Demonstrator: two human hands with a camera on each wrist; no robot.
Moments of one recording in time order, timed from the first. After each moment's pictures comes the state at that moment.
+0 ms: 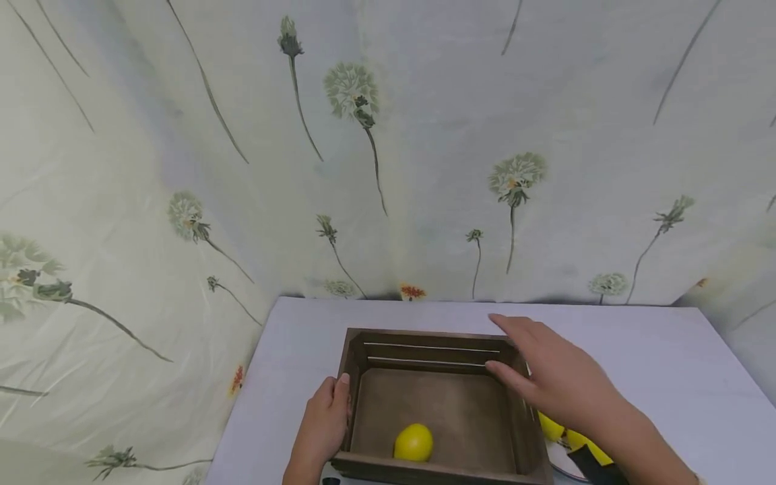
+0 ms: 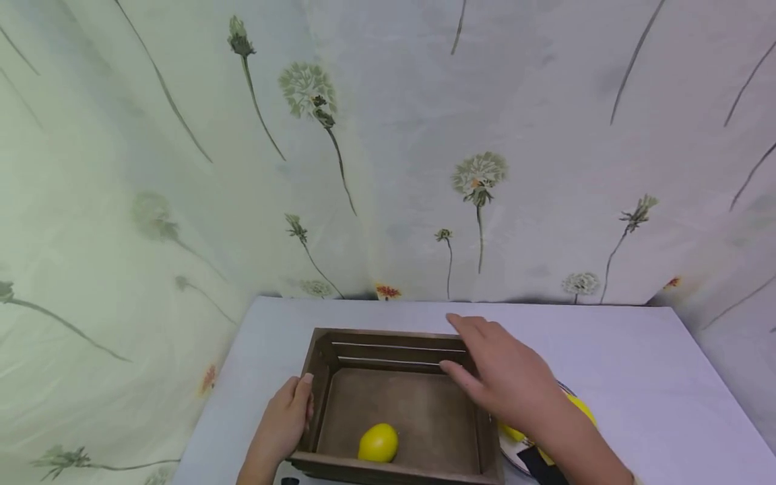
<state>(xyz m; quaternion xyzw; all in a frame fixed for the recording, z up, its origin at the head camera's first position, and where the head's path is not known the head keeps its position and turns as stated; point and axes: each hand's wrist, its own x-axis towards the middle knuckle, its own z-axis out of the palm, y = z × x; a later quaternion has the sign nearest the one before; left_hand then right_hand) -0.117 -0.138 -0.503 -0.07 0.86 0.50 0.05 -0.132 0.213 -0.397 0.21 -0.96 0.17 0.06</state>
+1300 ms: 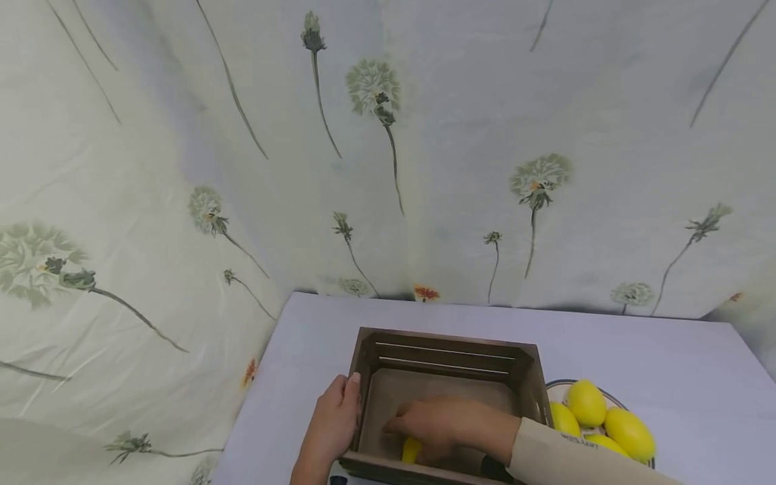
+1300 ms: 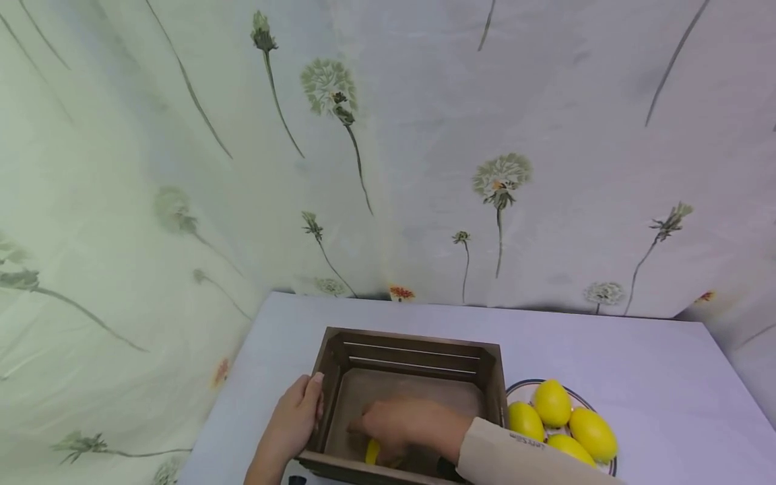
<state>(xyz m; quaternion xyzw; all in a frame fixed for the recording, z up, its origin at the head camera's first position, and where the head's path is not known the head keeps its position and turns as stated) -0.121 -0.140 -0.509 -0.08 0.86 0.50 0.05 -0.167 0.065 -0.495 0.48 -0.84 0.06 -0.26</state>
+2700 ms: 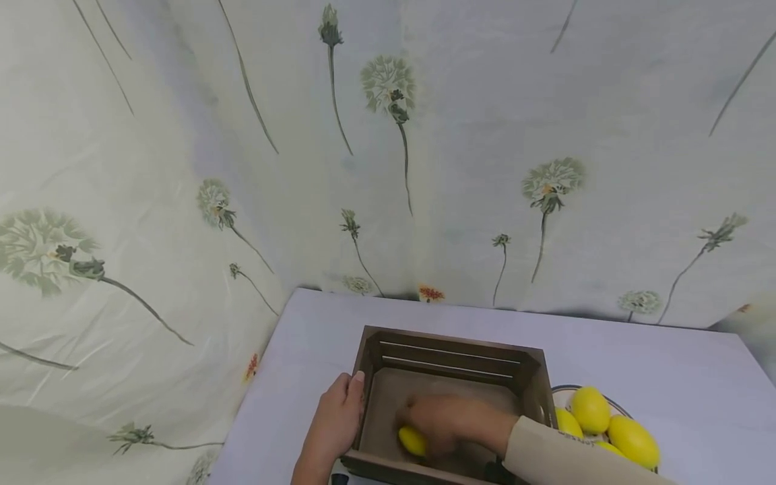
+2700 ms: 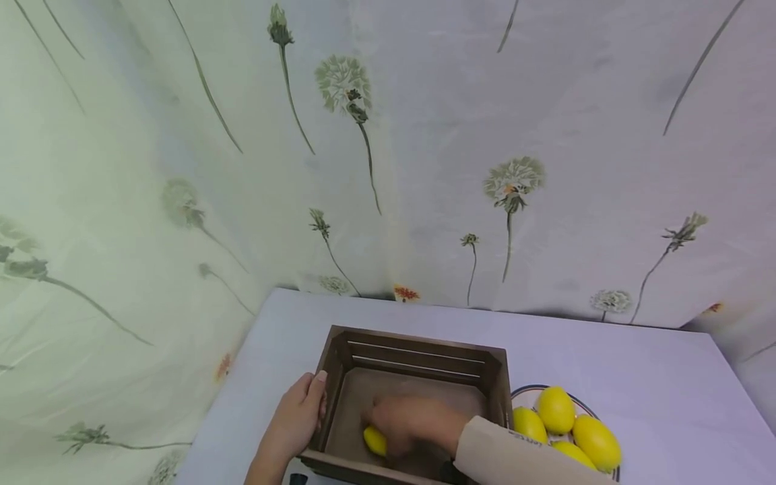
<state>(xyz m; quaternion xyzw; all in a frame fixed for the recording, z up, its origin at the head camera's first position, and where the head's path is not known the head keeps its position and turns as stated) -0.121 -0.145 -0.508 -0.06 0.86 0.51 0.05 -0.179 0.062 -0.515 0.40 -0.87 0.03 -0.29</state>
